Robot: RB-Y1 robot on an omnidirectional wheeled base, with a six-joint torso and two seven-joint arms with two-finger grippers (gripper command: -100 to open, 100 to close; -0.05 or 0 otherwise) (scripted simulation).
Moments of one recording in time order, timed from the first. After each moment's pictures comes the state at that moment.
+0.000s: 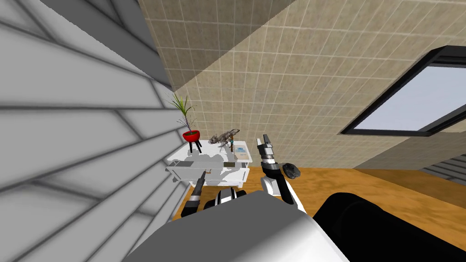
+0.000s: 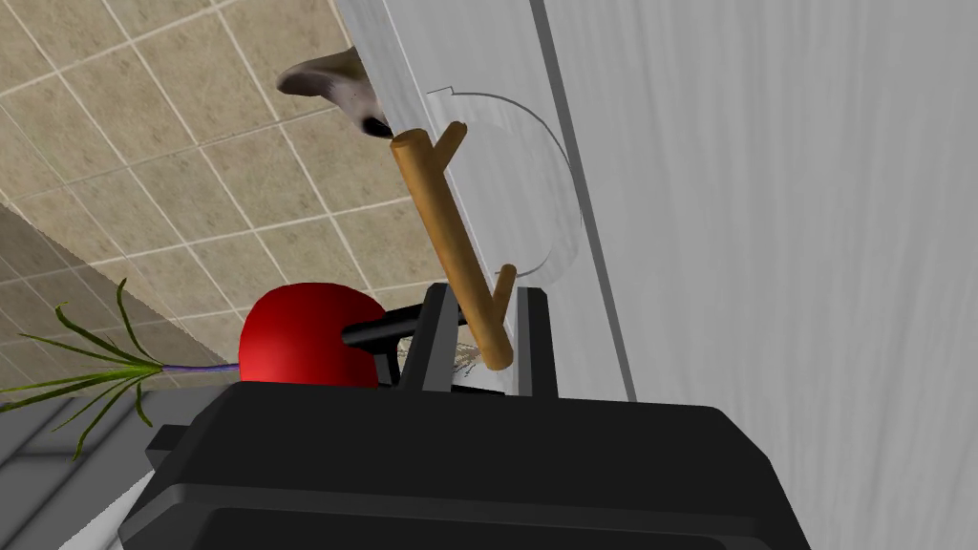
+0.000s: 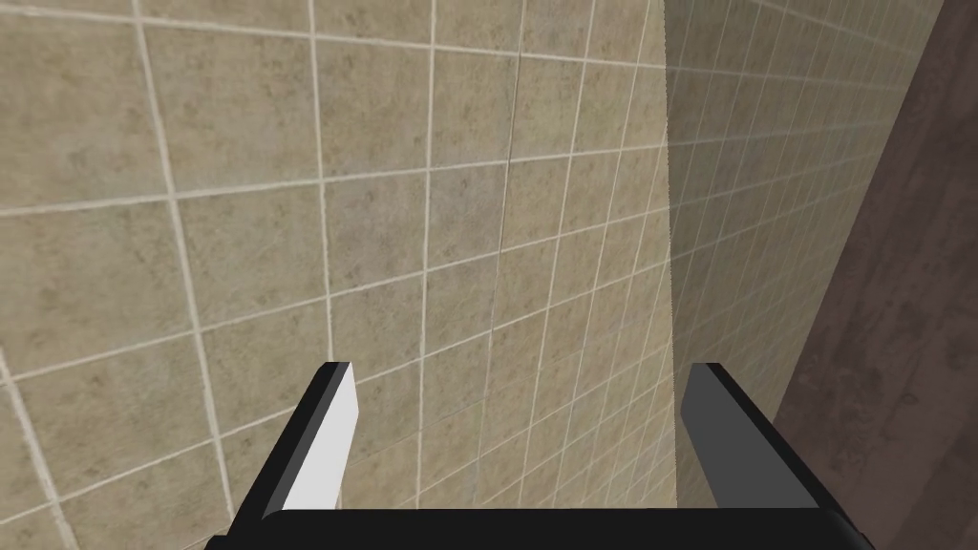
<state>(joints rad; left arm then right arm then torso) 0.14 0.09 -0.08 -0.91 -0.17 -1.00 -0.14 0.53 -0.02 -0.05 -2.38 0.00 -0.42 0.00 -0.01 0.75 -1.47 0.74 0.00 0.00</state>
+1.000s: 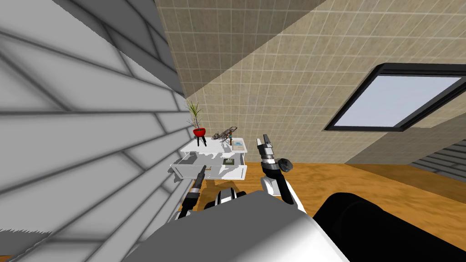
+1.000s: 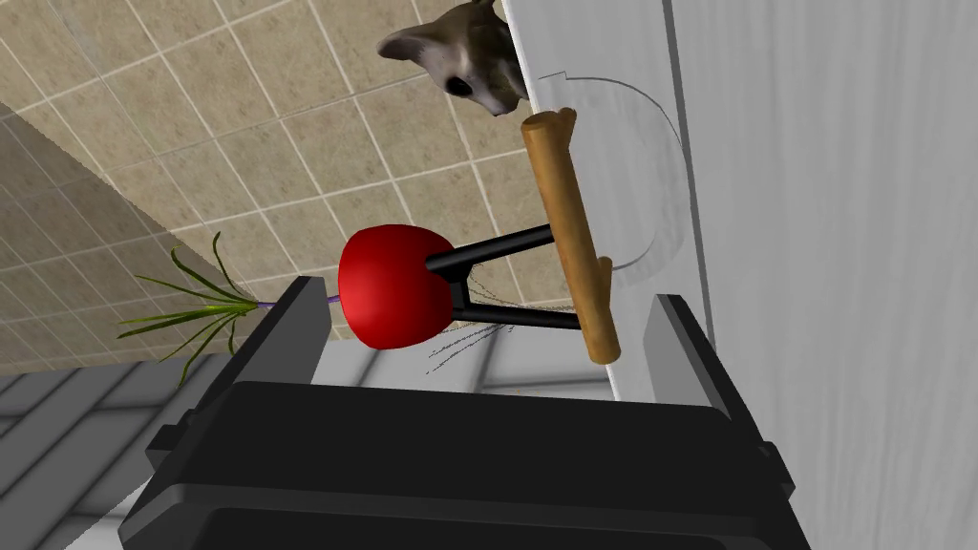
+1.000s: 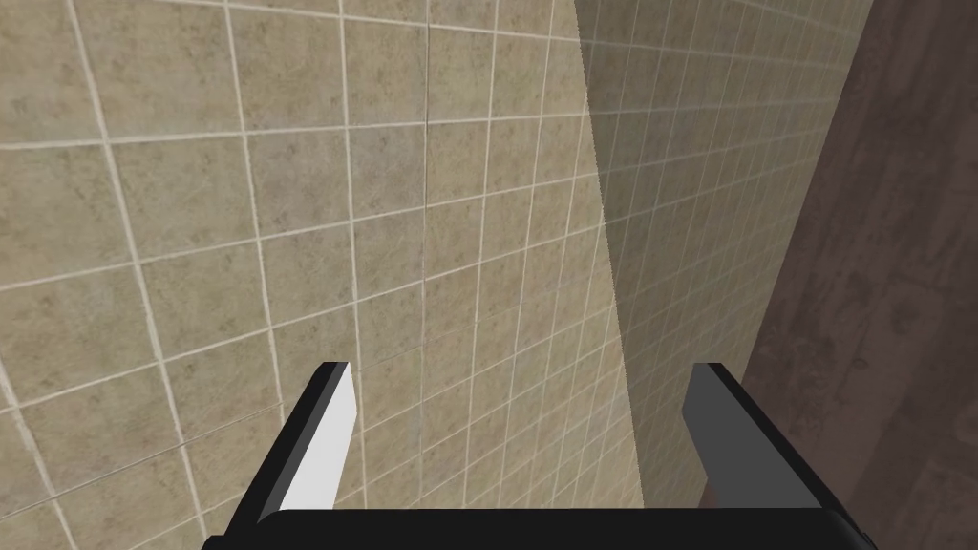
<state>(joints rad) 0.10 0.13 -0.08 -0.98 -0.17 -0.89 -0.09 0.53 -0.02 -0.05 -2.38 0.00 -0.42 0.00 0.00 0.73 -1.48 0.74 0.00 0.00</state>
